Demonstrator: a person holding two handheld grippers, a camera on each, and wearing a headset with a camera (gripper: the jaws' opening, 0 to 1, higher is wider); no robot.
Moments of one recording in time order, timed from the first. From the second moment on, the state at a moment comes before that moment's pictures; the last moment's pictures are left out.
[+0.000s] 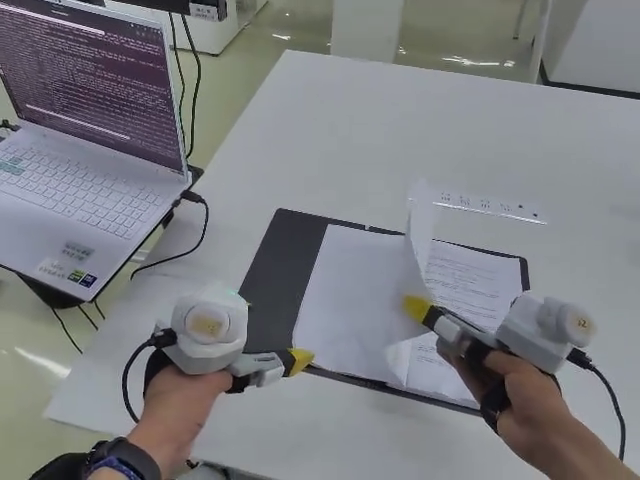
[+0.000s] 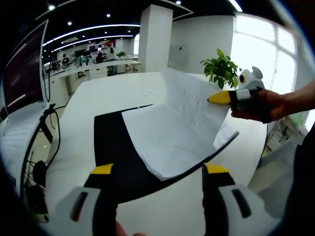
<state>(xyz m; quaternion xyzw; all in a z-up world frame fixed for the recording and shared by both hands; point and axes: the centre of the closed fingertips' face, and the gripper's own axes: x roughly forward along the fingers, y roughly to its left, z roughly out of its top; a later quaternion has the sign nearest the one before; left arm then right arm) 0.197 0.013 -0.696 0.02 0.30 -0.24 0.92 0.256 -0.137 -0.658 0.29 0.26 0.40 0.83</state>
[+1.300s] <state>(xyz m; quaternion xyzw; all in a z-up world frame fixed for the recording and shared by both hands) 0.190 0.059 -0.672 0.02 0.27 -0.23 0.93 0.248 -0.070 -0.689 0.28 0.31 0.42 0.81</state>
